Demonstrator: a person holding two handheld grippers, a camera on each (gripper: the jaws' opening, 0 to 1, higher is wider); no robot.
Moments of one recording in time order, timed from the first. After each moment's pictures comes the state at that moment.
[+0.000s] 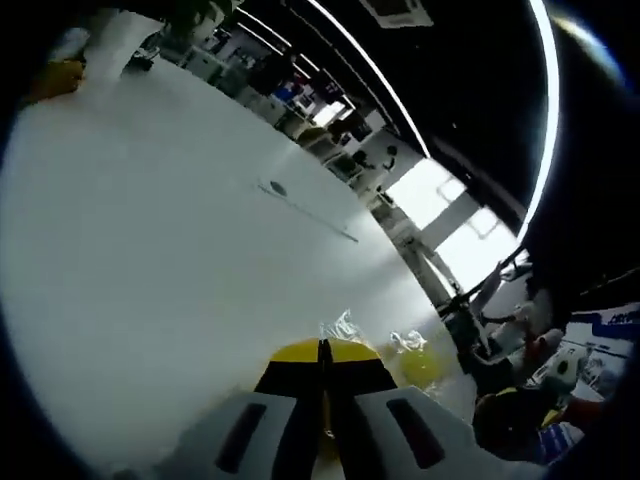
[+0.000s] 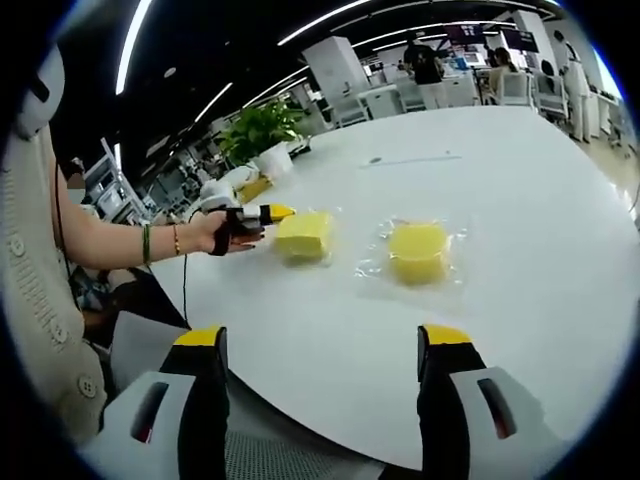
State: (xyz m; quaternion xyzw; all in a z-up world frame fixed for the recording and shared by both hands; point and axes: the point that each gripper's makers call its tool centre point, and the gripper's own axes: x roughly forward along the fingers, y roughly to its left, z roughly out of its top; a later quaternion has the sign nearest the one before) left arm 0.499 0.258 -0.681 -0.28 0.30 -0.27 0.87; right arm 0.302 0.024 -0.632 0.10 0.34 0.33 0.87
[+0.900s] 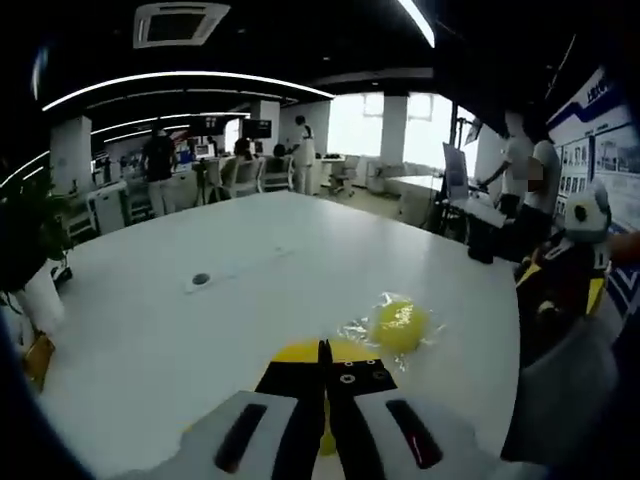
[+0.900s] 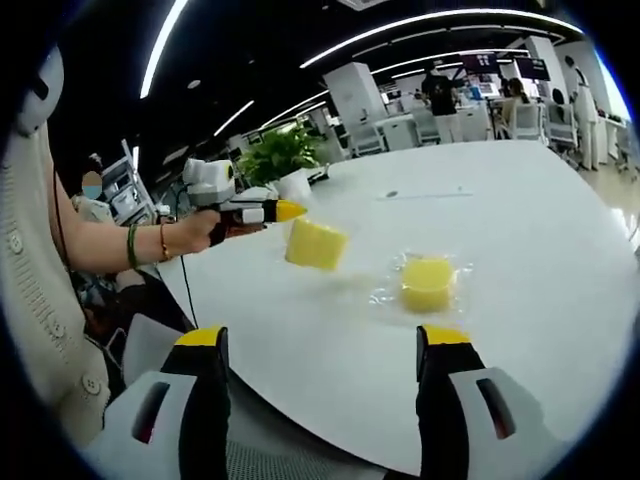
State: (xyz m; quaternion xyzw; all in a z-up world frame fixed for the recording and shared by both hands) left arm 0.455 0.189 -0.591 0.03 0.20 -0.38 0.90; right arm 0.288 0.024 -0.593 0.10 0.28 0.35 0.89
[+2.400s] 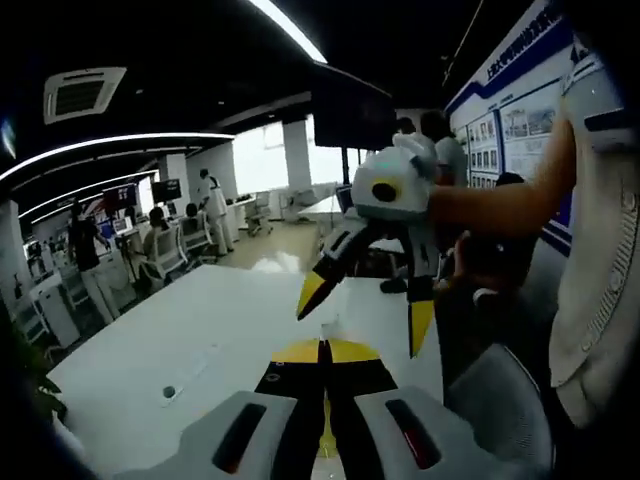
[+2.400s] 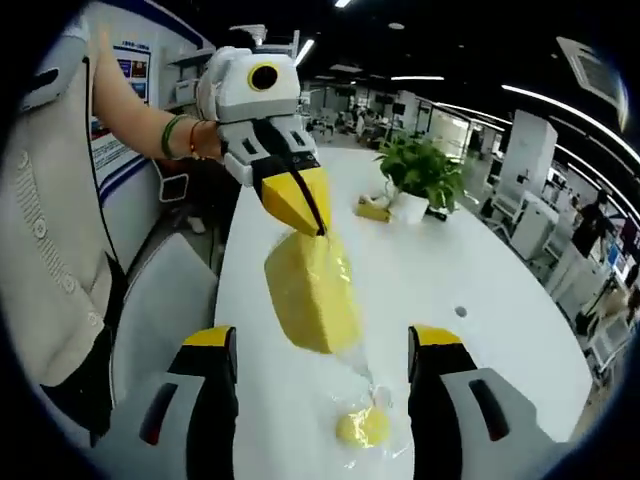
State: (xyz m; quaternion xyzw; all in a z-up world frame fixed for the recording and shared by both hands) left arm 0.374 0.119 -0.420 0.11 0.10 -0.56 0.82; right arm 0.376 0.108 -0.476 -0.23 0.20 0.62 0.72
